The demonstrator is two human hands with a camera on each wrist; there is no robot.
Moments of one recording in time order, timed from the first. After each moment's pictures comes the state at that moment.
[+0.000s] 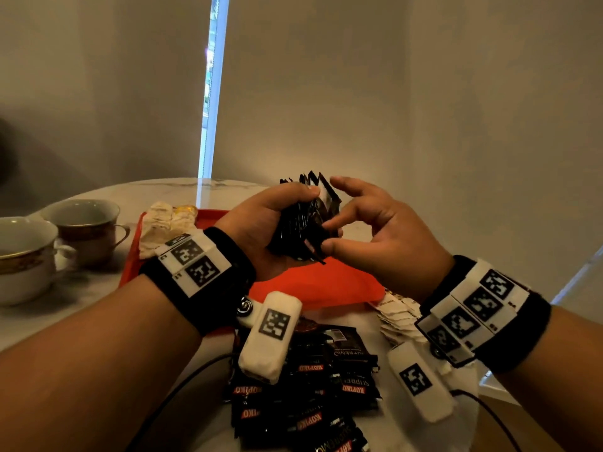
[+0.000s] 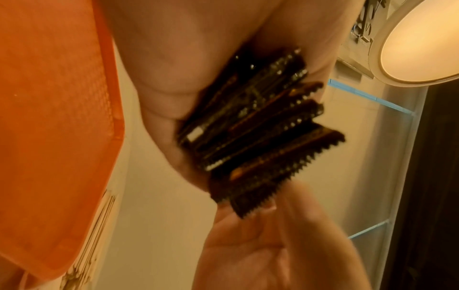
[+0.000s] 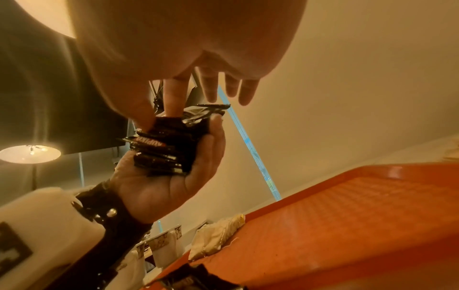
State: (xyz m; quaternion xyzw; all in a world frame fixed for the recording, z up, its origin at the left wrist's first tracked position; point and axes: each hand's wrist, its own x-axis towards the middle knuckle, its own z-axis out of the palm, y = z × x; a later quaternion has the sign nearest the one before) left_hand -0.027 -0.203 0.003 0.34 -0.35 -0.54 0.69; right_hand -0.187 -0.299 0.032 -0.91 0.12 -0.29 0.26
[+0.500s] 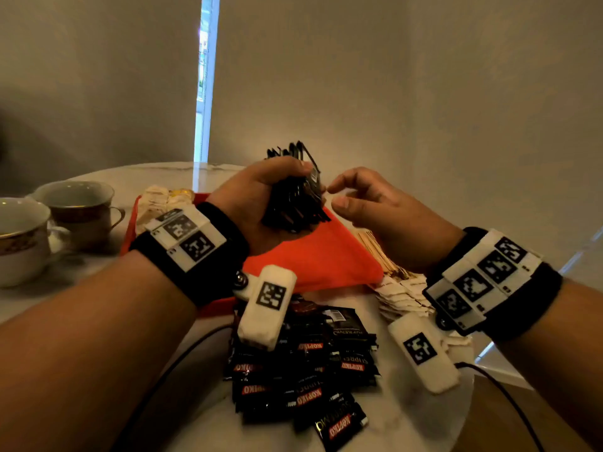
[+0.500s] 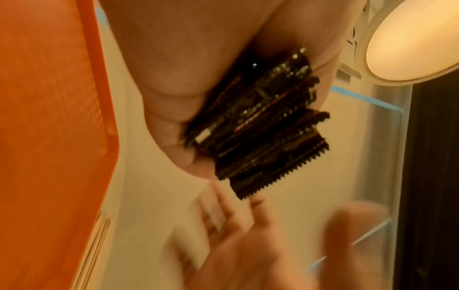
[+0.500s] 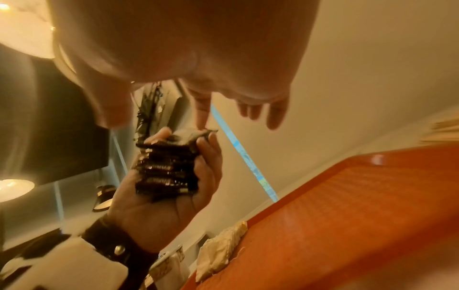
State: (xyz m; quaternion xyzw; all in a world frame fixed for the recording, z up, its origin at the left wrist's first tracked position) left_hand -0.022 -0.201 0.009 0.37 -0.35 -0.51 0.69; right_hand -0.184 -0.309 0.036 -0.89 0.19 -0.19 0.37
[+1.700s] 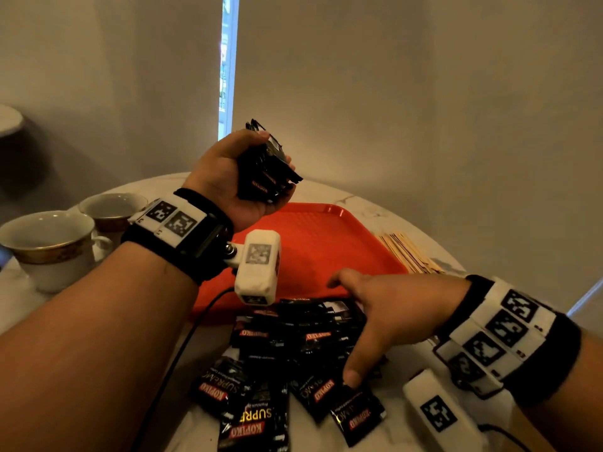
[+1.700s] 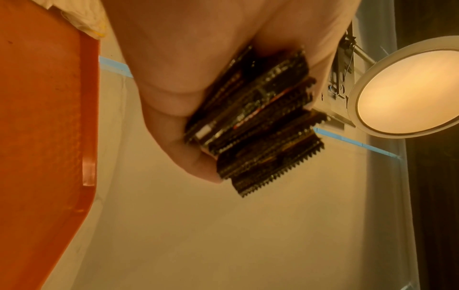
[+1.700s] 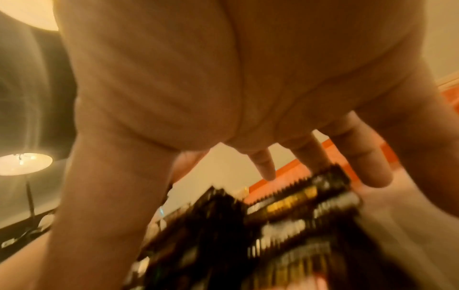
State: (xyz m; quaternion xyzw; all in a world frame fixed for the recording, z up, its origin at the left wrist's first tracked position) left_hand 0.040 -0.183 0.015 0.33 -0.24 -0.46 0.79; right_hand -0.187 -0.278 0.000 -0.92 0.26 0.22 0.18
